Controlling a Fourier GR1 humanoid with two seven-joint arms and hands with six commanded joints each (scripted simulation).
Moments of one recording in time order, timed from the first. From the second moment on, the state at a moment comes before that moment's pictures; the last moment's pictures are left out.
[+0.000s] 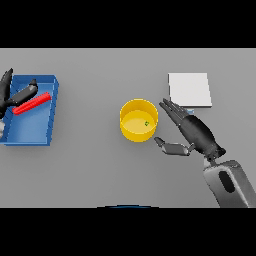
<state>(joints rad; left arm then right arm) -0.56 0.93 -0.67 -1.27 0.29 0.34 0.51 -0.14 -0.33 0.32 -1.66 0.58 0.15 -0.05</state>
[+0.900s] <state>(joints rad) -0.58 0.93 -0.68 -1.27 0.28 0.33 0.51 -0.53 -0.36 0.56 -1.32 0.75 0.40 -0.17</state>
